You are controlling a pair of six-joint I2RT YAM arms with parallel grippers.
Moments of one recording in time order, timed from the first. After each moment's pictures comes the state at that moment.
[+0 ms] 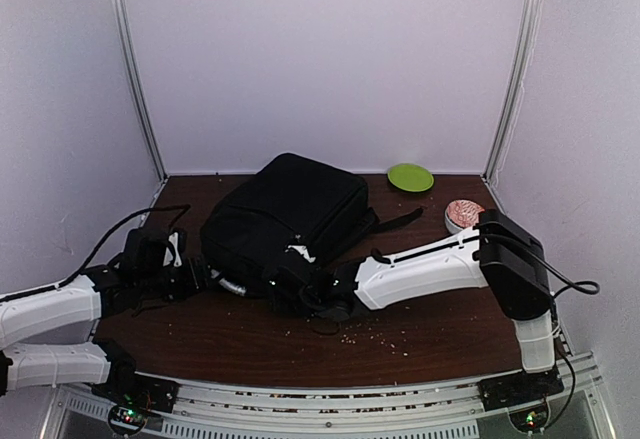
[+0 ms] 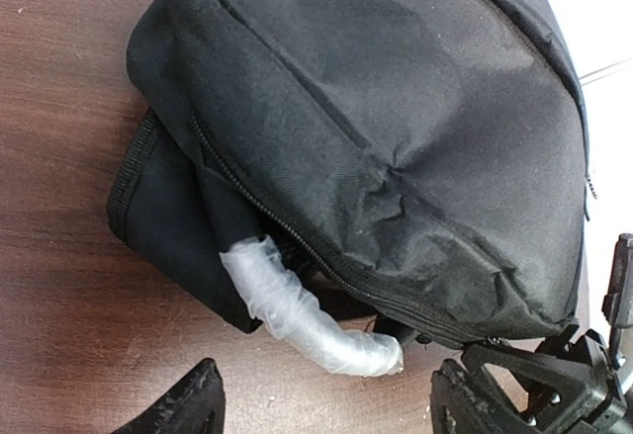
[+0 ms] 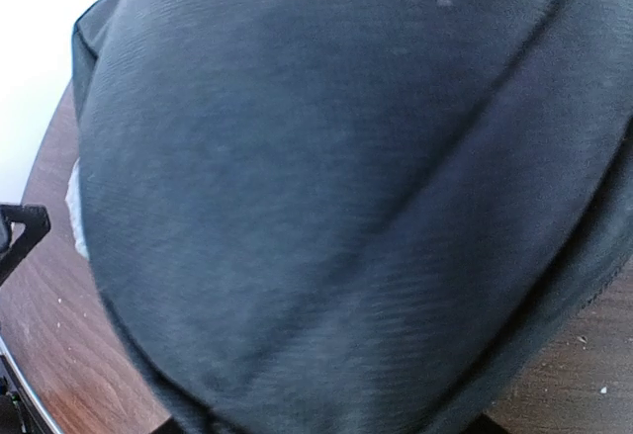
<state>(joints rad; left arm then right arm) -0.52 0.92 0.39 -0.13 0.09 -0.77 1.23 2.12 1.48 -0.17 0.41 0.93</state>
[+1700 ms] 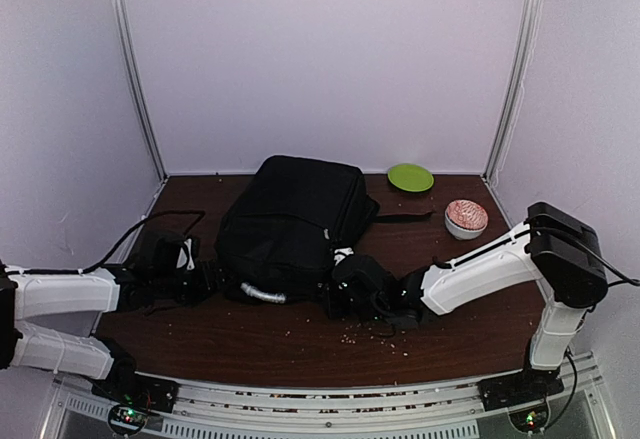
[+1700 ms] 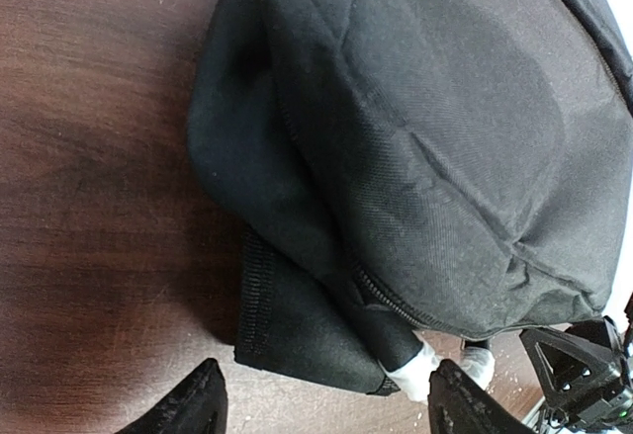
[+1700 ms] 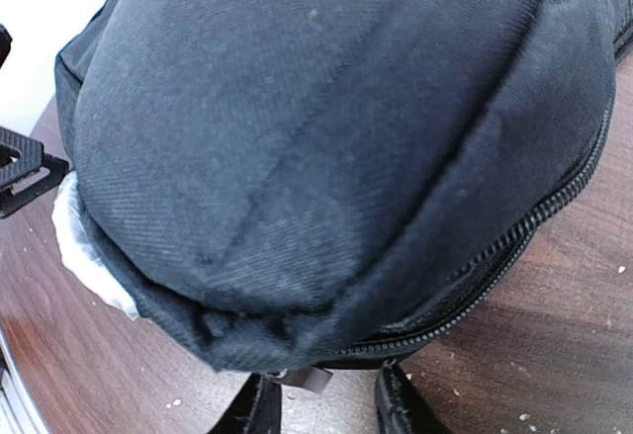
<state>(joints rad) -0.52 1.13 0.38 0.03 0.17 -0.84 1.13 1.82 0.94 0.20 0.32 0.69</state>
